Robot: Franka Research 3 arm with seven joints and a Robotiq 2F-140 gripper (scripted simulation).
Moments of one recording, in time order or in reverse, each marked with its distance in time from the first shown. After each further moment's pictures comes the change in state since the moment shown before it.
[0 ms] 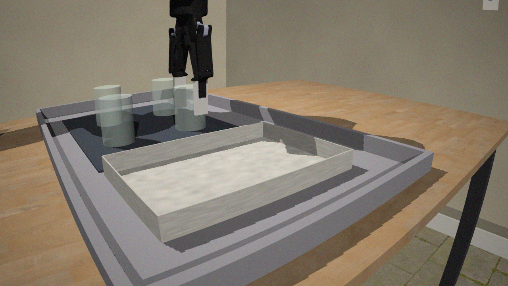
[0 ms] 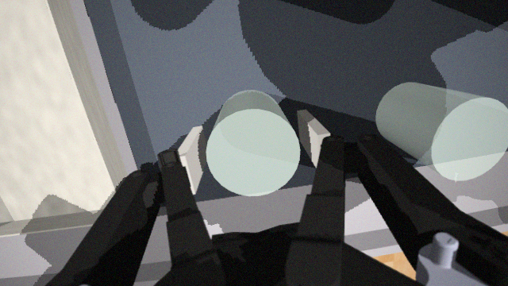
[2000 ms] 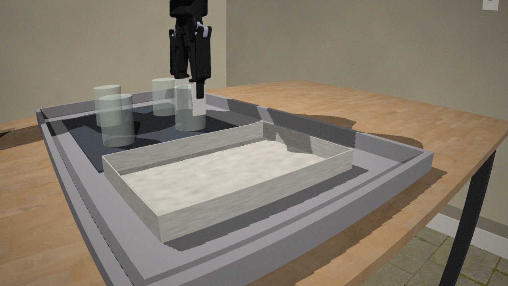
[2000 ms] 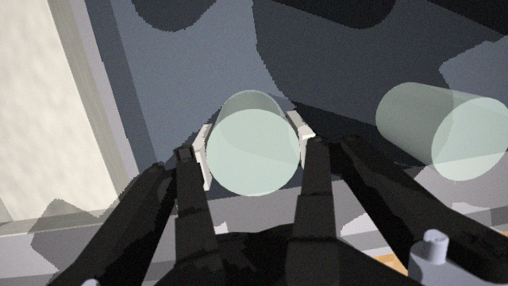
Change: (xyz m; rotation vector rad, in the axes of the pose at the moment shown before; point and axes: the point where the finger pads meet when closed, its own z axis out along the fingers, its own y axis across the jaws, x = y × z) arm 0.000 0.000 0.000 0.000 0.000 0.000
